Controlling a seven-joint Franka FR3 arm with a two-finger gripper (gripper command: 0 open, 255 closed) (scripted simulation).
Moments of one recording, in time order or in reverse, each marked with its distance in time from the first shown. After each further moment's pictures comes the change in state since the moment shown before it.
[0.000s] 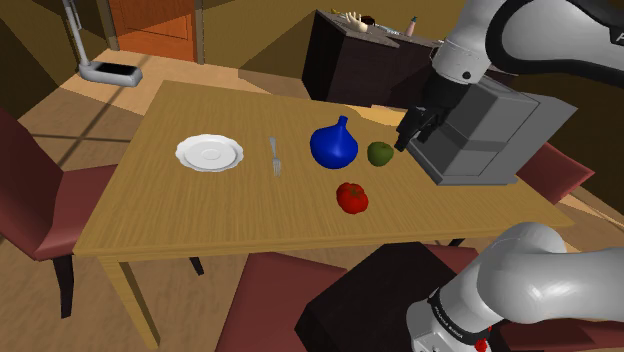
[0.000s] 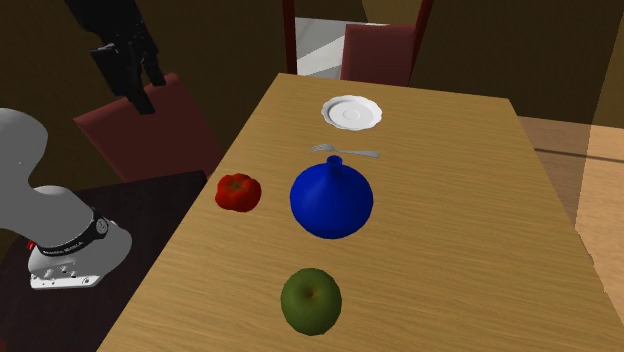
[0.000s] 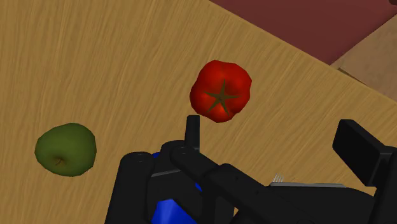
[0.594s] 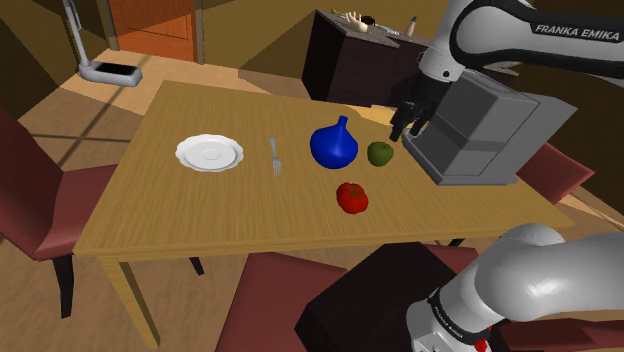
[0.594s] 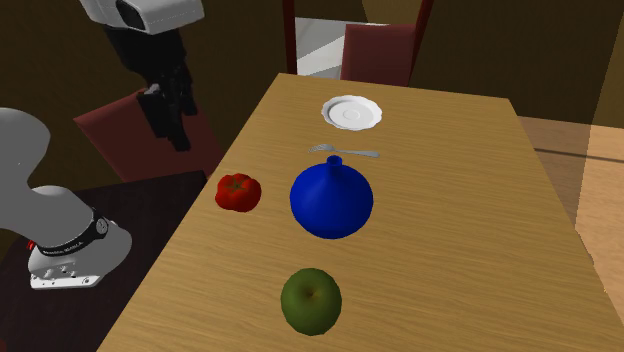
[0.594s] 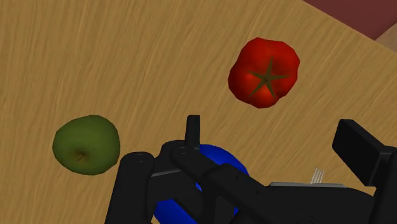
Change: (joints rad) arm -0.049 0.204 -0.126 0.074 -0.056 0.093 -0.123
